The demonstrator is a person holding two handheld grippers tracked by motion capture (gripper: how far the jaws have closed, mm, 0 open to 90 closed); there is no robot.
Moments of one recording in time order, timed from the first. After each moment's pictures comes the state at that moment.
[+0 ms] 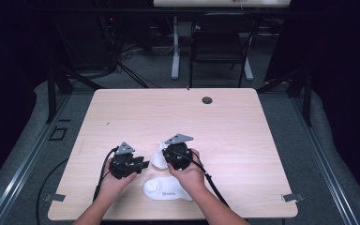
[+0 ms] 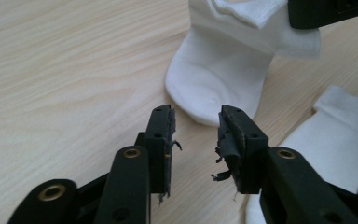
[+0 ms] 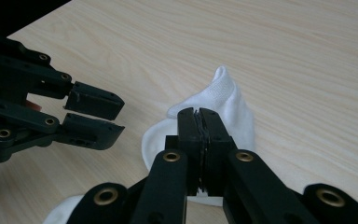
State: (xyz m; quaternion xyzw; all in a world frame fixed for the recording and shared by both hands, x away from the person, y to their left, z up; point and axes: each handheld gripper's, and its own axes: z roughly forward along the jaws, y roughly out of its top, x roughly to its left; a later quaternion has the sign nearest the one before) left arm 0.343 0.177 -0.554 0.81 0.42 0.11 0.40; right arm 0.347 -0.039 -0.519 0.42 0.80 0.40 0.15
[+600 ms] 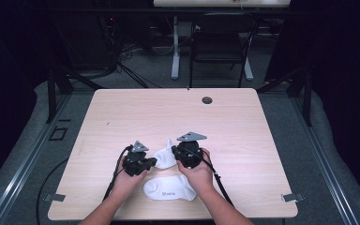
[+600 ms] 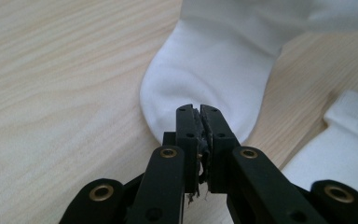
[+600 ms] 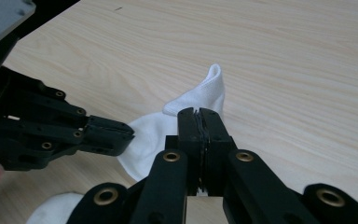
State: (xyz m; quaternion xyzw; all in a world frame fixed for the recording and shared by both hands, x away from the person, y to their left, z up) left arm 0.355 0.145 -0.567 0.83 0.41 0.10 0.37; right arm 0.349 -0.069 -0.517 0.45 0.77 0.42 0.15
